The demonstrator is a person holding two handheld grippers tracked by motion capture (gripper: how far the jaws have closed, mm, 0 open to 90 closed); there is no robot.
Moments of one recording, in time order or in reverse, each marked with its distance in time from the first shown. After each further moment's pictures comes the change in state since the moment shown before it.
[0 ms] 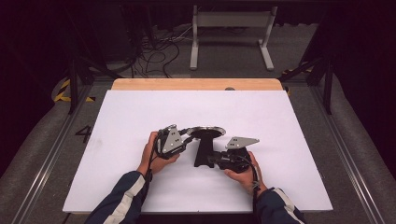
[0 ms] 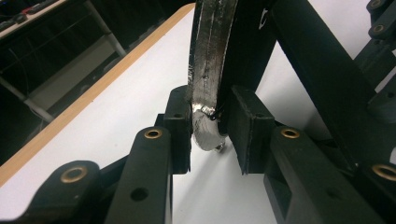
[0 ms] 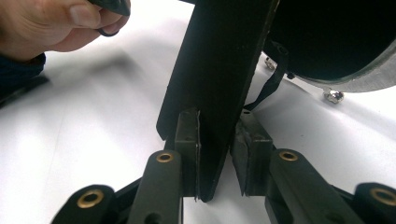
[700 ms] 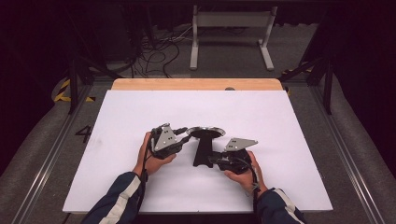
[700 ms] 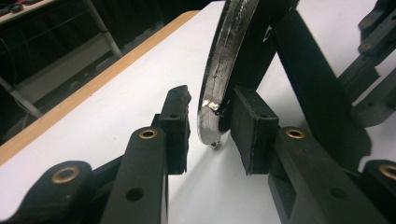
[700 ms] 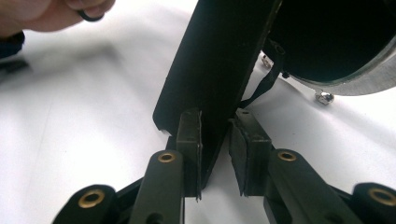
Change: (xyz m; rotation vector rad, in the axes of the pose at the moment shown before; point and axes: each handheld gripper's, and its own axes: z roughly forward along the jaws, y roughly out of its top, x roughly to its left) left arm 0.009 -0.004 -0.018 -0.041 -0.031 -0.106; right arm 0.006 0.001 -0.002 0.023 -0.047 -0.065
